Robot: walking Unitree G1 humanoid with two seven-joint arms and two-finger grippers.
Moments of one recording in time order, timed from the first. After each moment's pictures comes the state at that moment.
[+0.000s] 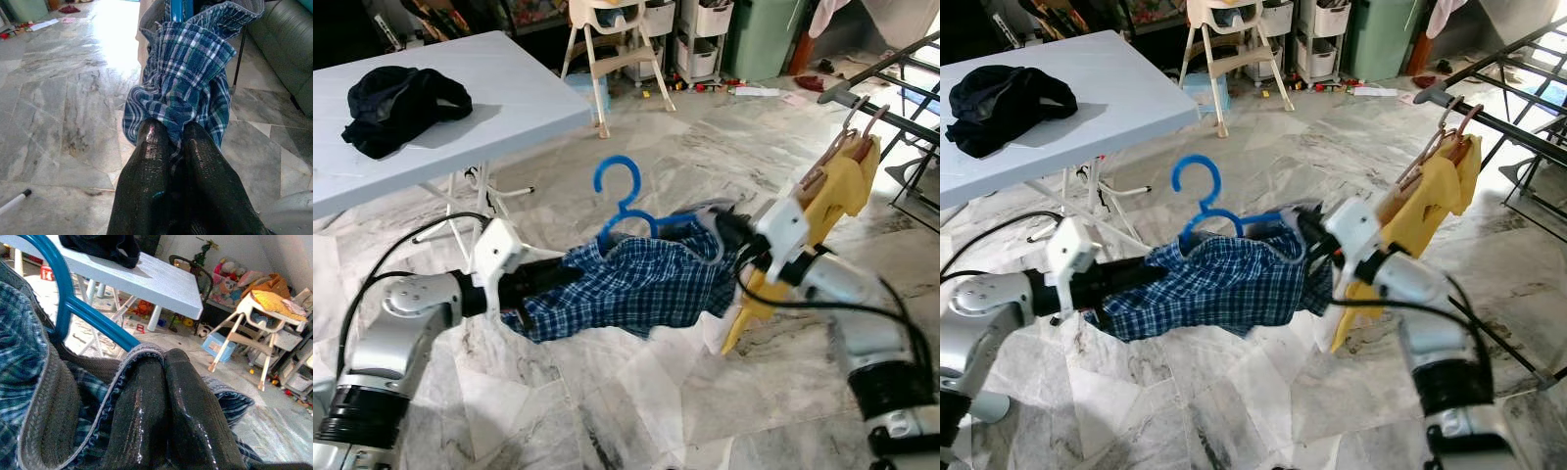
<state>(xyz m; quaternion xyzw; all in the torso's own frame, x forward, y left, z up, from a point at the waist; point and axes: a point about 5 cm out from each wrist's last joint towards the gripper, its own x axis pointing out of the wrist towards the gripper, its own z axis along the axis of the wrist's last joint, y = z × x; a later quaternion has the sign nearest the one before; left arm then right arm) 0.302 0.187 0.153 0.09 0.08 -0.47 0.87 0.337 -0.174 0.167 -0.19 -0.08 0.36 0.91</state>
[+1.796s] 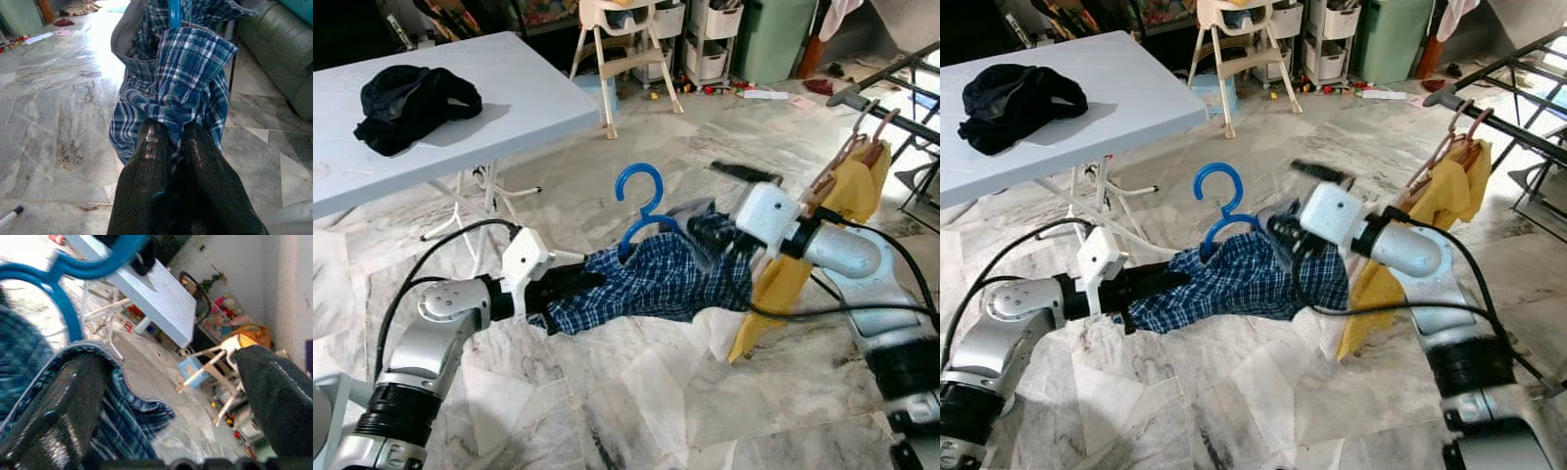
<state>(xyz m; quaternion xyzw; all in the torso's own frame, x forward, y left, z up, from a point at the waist) 0.306 0.161 0.140 0.10 0.06 -0.50 0.86 0.342 -0.168 0.217 -0.37 -0.15 0.35 0.85</state>
